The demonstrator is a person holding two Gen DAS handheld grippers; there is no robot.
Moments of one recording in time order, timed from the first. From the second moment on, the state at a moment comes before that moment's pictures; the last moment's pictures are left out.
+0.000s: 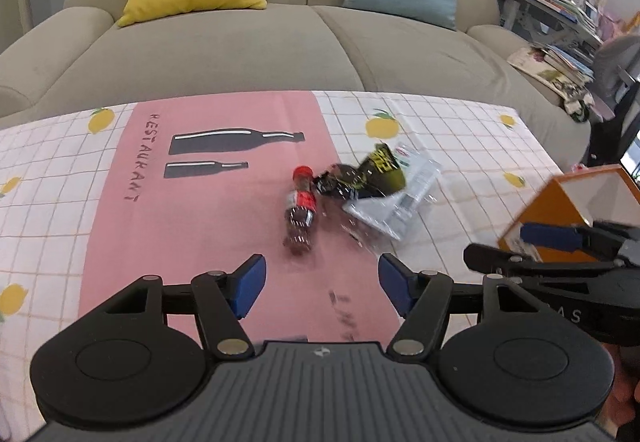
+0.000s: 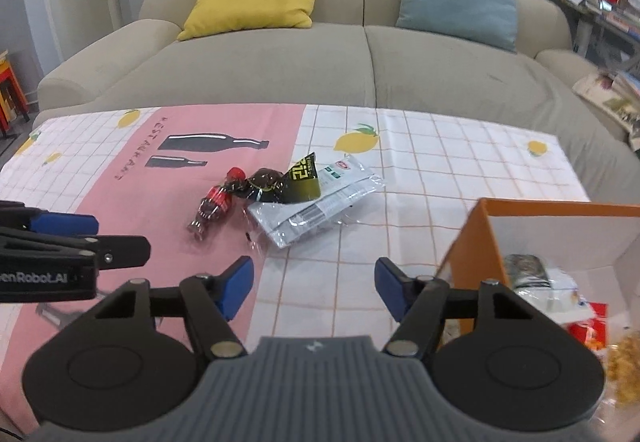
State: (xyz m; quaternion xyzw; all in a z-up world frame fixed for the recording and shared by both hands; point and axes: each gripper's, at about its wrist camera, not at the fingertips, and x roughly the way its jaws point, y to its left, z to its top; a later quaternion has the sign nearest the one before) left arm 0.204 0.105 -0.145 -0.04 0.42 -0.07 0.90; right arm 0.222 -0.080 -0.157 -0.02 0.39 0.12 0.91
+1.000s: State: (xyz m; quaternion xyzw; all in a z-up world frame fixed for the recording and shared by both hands) left arm 0.298 0.121 -0.210 -0.12 0.49 -0.05 0.86; right arm 0.337 -0.059 -0.230 0.15 0.47 0.06 0.87
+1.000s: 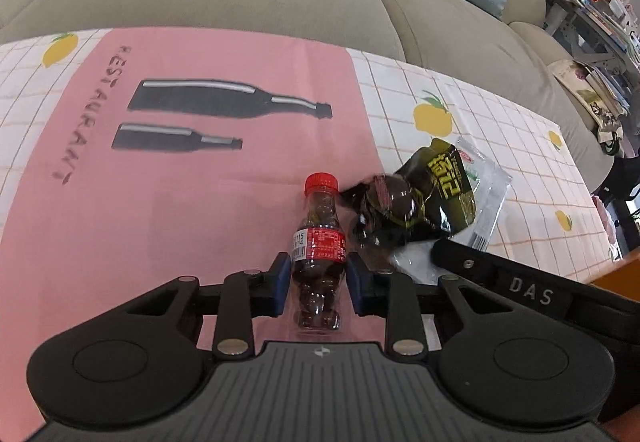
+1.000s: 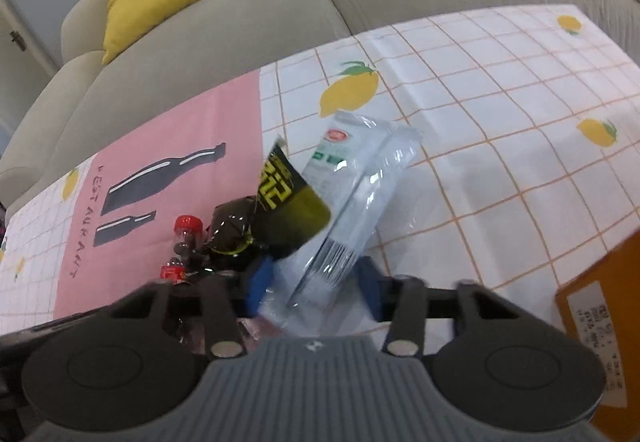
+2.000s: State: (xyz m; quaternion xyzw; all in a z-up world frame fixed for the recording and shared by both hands) left arm 0.130 0.084 -0.197 -0.11 0.58 -0.05 0.81; right arm 0.150 -0.117 -0.223 0.03 0.58 0.22 0.78
